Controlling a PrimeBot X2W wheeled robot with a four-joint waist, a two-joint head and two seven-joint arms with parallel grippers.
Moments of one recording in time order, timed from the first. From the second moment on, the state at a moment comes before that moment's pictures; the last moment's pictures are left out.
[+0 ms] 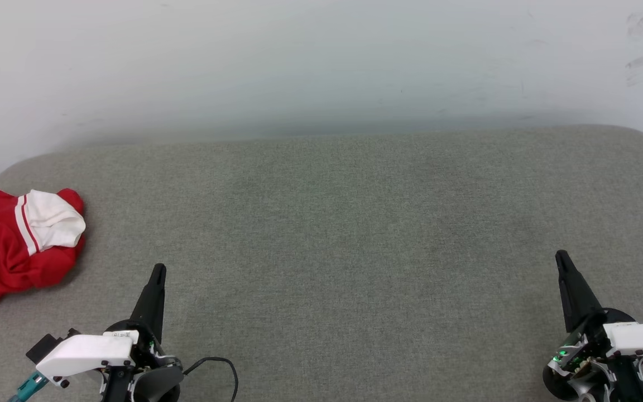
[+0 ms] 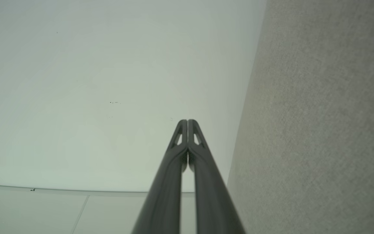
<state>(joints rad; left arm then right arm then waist) -0.11 0.05 0.11 0.25 -1.61 -0.13 0.11 -0.10 -0.05 -0.11 0.25 1.62 0.13 0.12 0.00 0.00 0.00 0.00</state>
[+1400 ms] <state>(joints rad) -0.11 0.05 0.11 0.25 -1.61 -0.13 0.11 -0.10 -0.05 -0.11 0.25 1.62 0.13 0.11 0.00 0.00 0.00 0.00</state>
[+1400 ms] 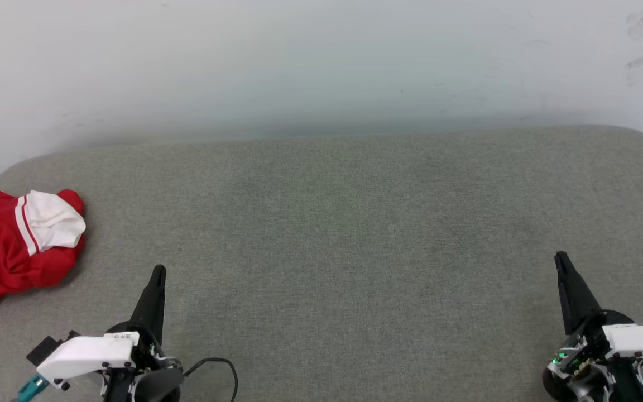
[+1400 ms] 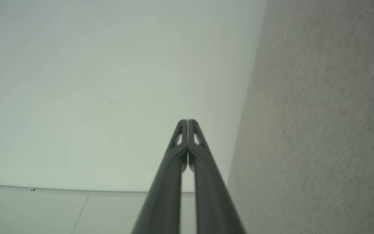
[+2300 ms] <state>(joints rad) -0.05 0.04 0.12 0.16 -1.30 -0.05 0.01 -0.04 -0.05 -0.12 0.18 1.29 0.13 0.02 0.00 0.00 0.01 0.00</state>
